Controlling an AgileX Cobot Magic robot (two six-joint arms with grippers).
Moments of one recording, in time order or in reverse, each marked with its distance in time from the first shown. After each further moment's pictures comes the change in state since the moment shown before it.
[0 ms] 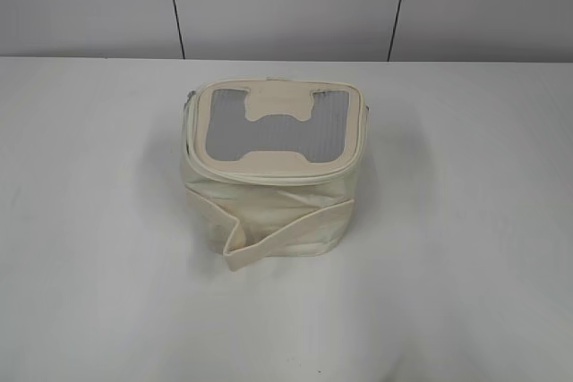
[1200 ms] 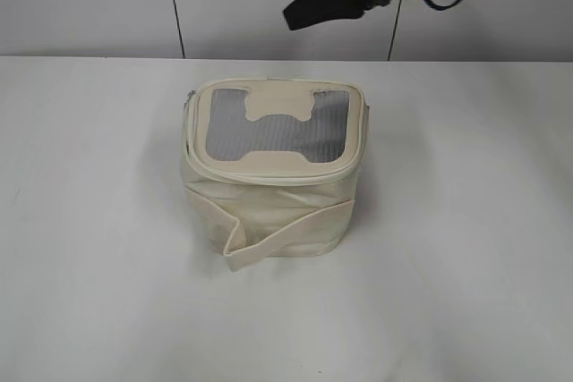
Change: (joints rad) left arm 0.000 0.000 0.000 0.000 0.000 0.000; right arm 0.035 2.062 -1.222 1.046 0.001 -1.198
